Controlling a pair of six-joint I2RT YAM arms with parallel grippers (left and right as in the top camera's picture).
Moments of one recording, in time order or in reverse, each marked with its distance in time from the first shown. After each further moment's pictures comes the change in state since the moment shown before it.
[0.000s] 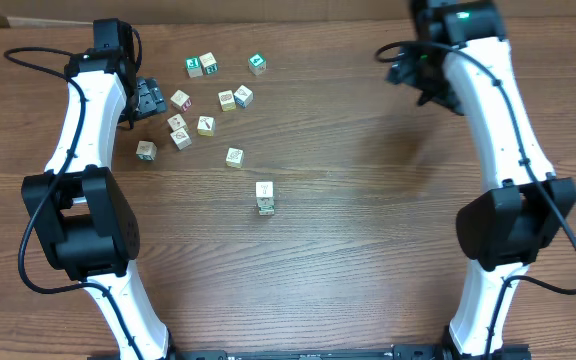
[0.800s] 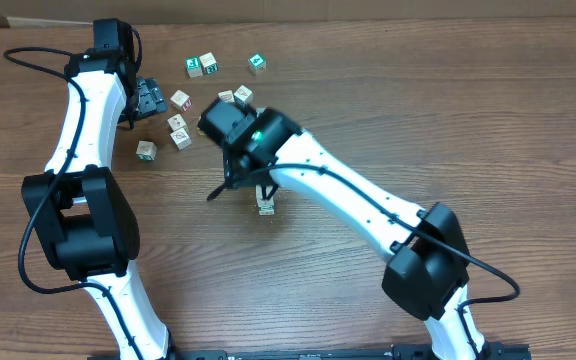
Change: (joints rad) left arm 0.000 0.000 0.000 0.000 0.000 0.000; right arm 0.709 0.000 -0.185 0.188 -0.058 0.071
